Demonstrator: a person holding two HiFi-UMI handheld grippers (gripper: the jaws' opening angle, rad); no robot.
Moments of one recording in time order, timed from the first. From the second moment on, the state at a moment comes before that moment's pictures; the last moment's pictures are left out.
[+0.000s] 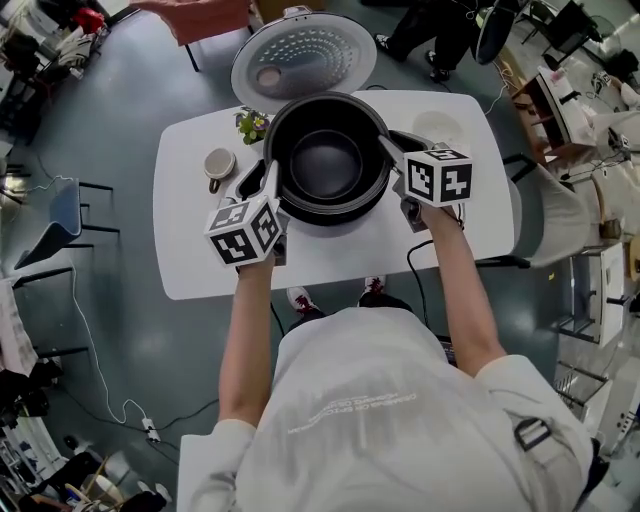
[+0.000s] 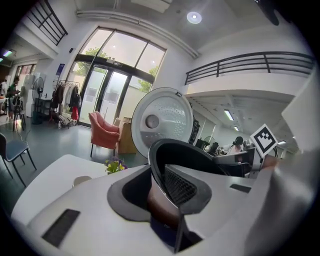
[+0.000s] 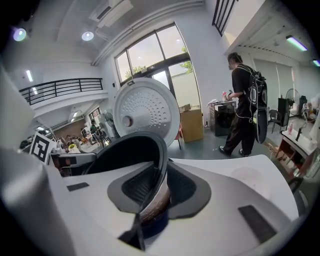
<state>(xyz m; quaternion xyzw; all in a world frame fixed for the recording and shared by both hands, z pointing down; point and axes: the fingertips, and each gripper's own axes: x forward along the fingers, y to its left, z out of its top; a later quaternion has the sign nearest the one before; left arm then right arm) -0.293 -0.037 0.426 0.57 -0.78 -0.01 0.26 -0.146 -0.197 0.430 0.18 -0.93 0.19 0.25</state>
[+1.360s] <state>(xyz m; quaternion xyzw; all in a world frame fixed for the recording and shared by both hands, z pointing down) -0.231 -0.098 0.335 0.69 -0.69 -0.07 0.18 -0.035 -0.203 0.344 0.30 -0.93 0.16 0.12</state>
